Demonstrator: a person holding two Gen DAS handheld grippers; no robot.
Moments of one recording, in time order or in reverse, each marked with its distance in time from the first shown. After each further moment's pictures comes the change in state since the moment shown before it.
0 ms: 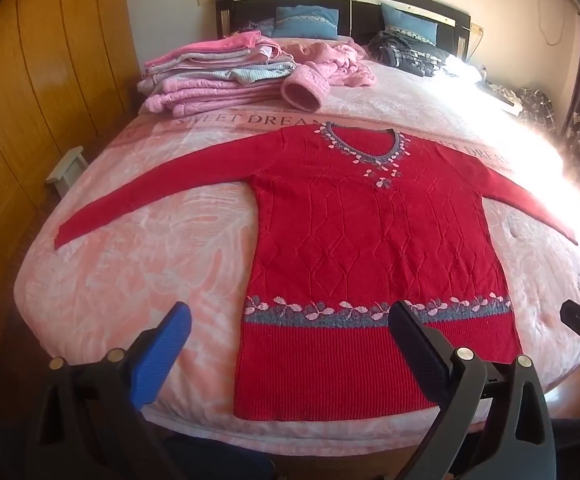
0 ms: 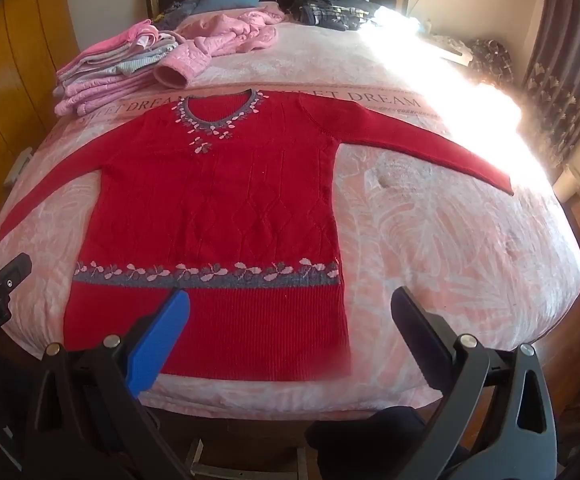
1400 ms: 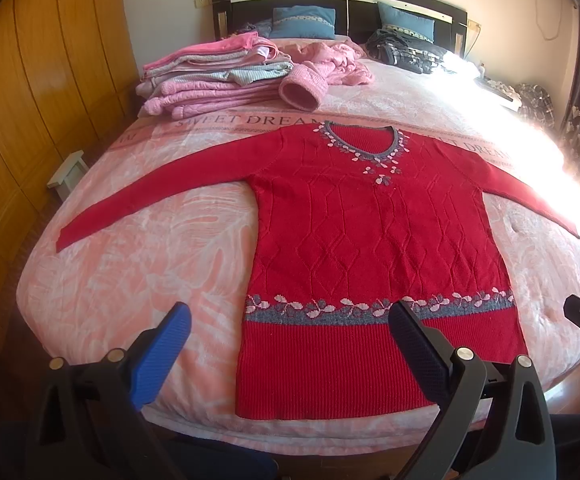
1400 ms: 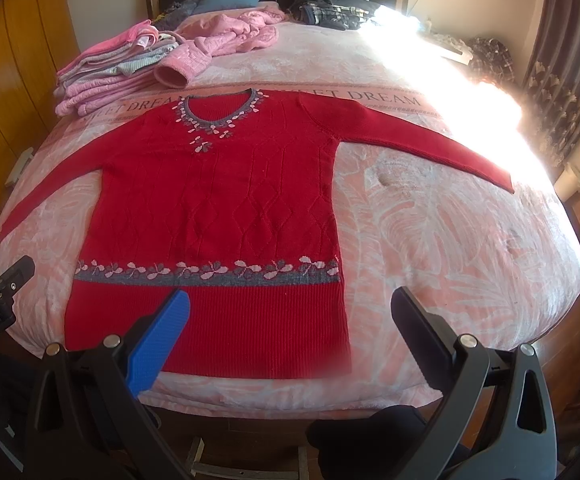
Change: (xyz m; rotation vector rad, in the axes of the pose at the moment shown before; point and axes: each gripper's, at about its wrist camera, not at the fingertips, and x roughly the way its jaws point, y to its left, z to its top) left arm 0.003 0.000 -0.004 0.016 -0.003 0.008; right arm -0.001 -0.002 -0.002 0.002 0.001 0.006
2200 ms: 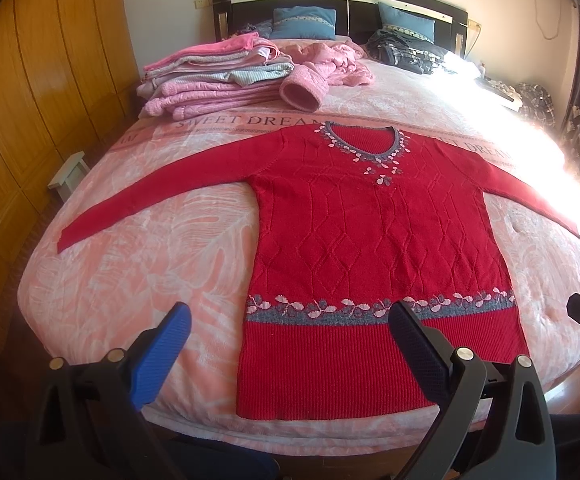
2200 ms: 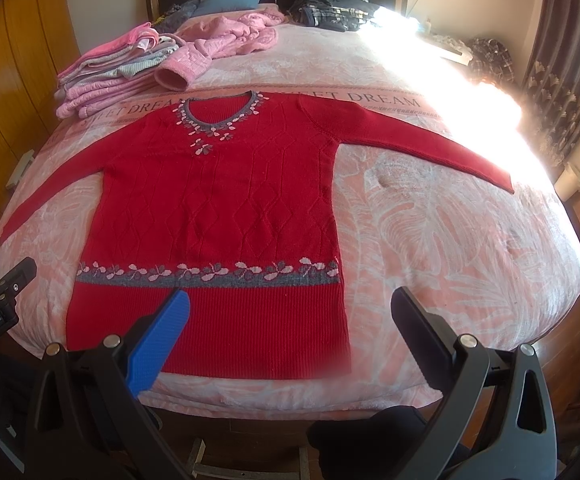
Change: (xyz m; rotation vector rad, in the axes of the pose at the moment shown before) left arm 0.000 0.000 0.000 0.000 -0.002 0.004; right arm -0.002 0.001 0.002 0.003 -0.004 0.001
